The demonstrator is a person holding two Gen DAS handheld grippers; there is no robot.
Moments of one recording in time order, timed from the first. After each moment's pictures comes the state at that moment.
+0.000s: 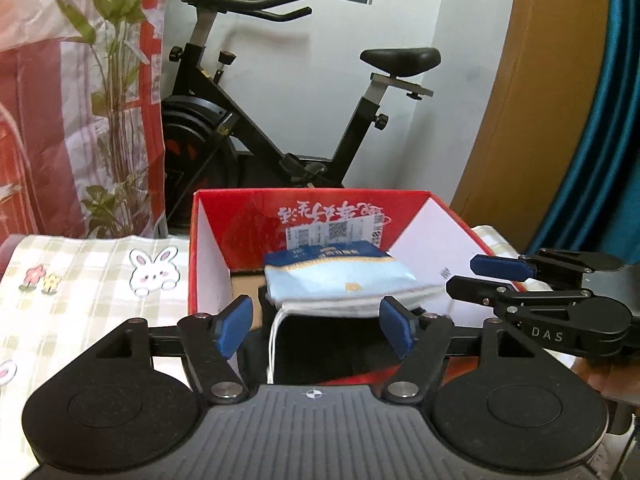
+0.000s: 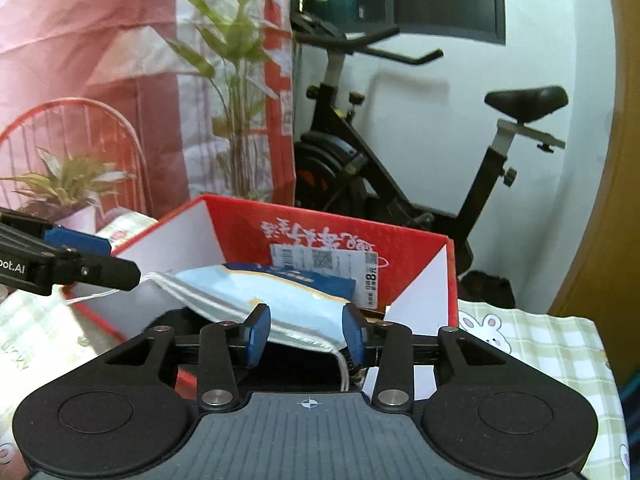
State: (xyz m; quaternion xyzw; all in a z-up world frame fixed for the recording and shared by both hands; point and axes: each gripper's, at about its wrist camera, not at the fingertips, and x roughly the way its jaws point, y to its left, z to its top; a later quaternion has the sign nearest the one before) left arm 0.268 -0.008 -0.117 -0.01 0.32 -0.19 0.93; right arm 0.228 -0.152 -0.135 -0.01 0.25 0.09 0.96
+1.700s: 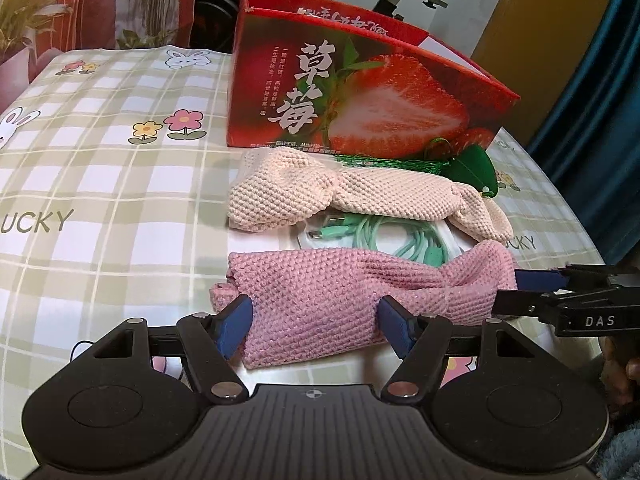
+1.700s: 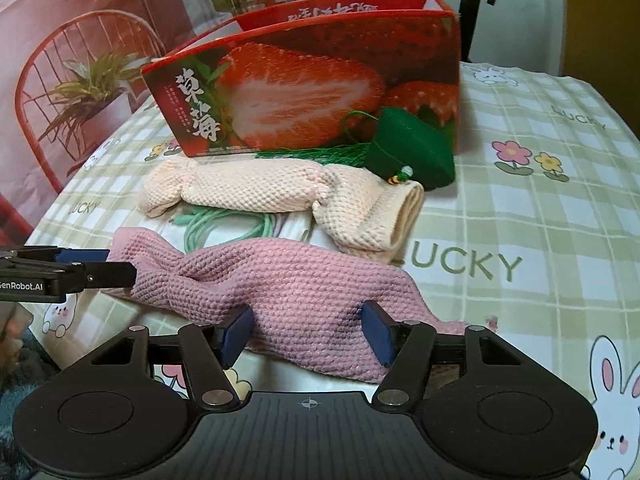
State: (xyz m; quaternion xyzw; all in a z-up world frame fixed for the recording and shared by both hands) left arm 0.117 0.030 -0.235 -0.05 0.44 -0.17 0.88; right arm 0.059 -0.137 -0.232 0.09 0.44 0.10 0.89
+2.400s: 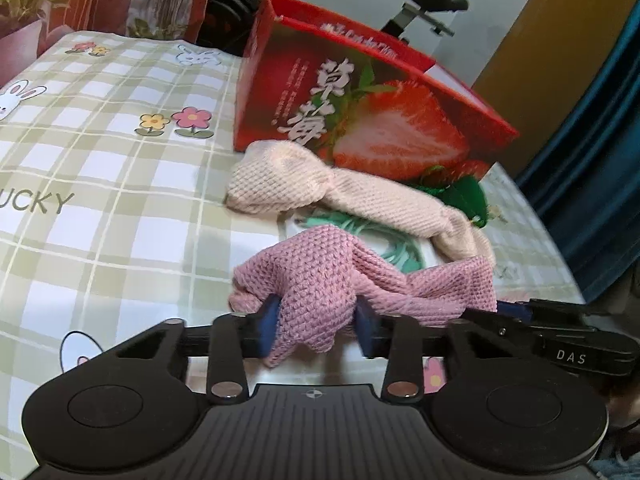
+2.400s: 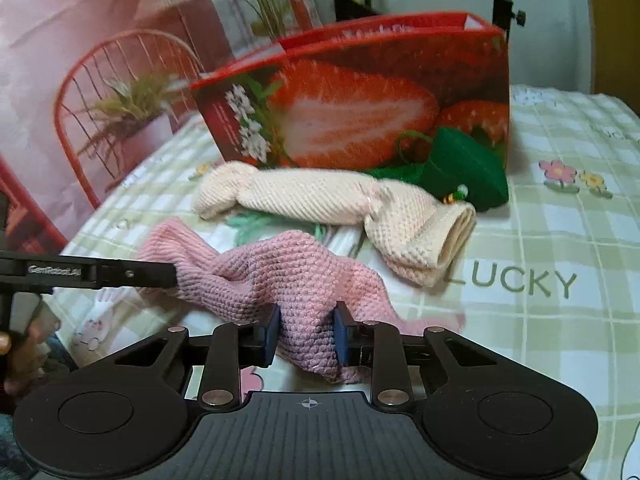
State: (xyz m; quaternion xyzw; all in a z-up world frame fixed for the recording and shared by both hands) left arm 0.119 0.041 -0.234 -0.11 0.42 -0.18 0.88; right arm 0.050 -0.123 -0.234 0.12 0.37 0.16 0.91
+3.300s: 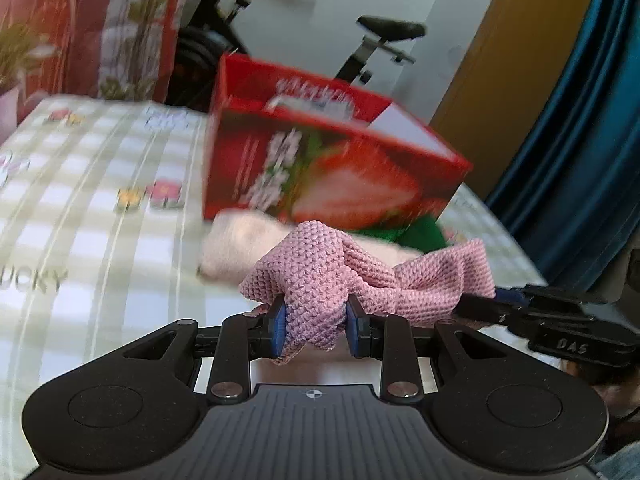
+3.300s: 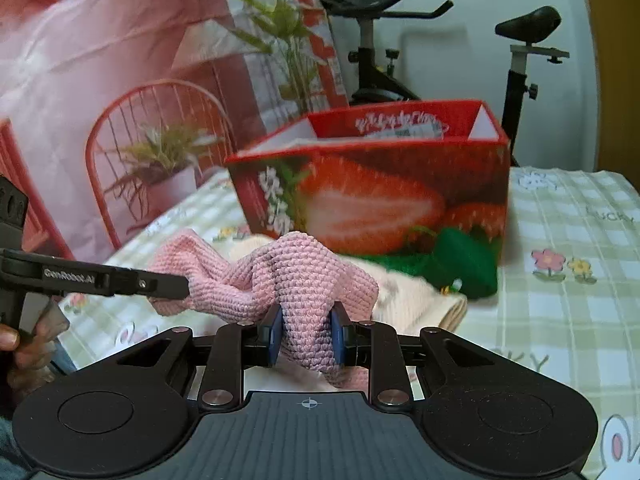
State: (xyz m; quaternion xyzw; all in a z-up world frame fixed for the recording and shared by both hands) left arm 0.116 0.033 -0.187 -0.08 0.36 -0.22 0.90; right arm 0.037 -0.130 -0.192 0.10 0.28 0.17 0.94
